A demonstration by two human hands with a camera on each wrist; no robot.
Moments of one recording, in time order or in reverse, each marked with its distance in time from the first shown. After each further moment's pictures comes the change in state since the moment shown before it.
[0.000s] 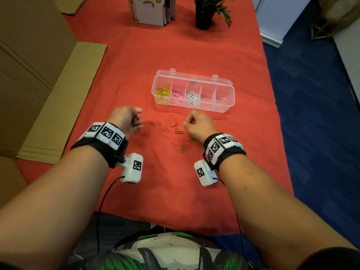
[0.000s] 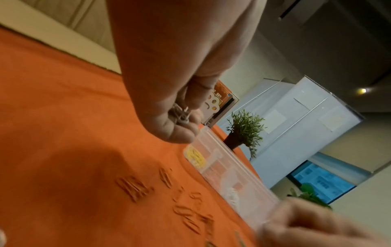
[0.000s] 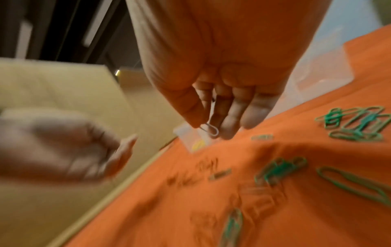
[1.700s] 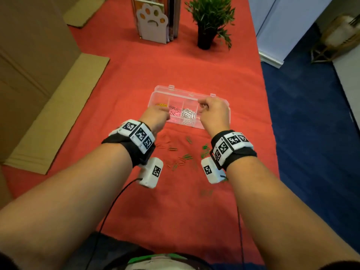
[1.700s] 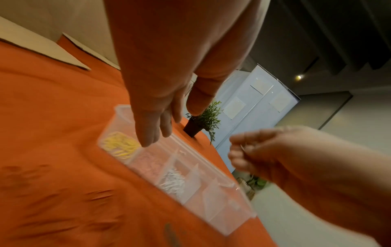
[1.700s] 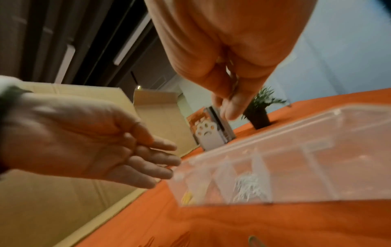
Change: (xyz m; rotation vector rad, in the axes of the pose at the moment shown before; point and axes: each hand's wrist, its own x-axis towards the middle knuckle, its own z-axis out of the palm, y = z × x) left_hand -0.001 0.022 0.089 0.320 -0.072 0.246; right_hand 0.039 -0.028 -0.078 -0.084 0.297 -0.118
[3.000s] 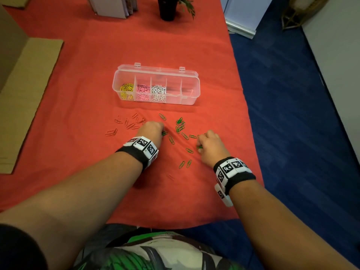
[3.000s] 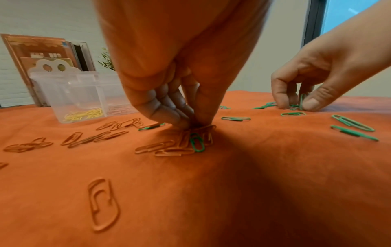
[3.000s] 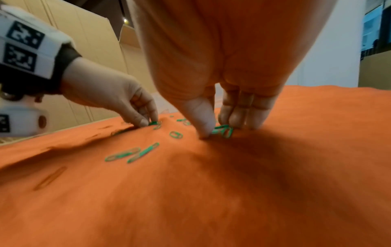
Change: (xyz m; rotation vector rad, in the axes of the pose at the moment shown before) left_hand -0.024 -0.094 0.073 1.176 -0.188 0.441; right_hand -0.140 0.137 -0.006 -0.460 -0.362 0.077
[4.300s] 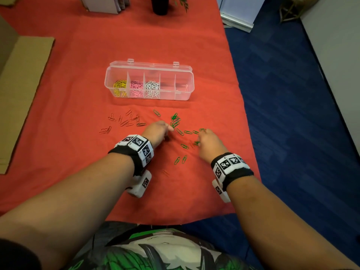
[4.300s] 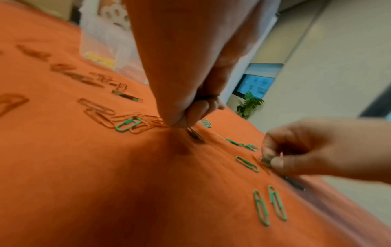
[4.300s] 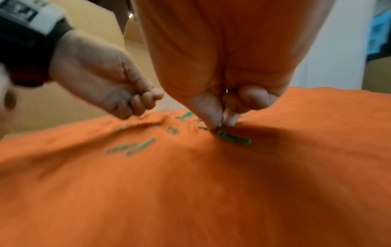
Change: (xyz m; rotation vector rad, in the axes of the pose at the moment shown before) left_hand -0.019 0.040 -0.011 -0.895 -0.169 -0.227; right_hand -0.002 0.005 -0.001 0.039 -0.038 0.055
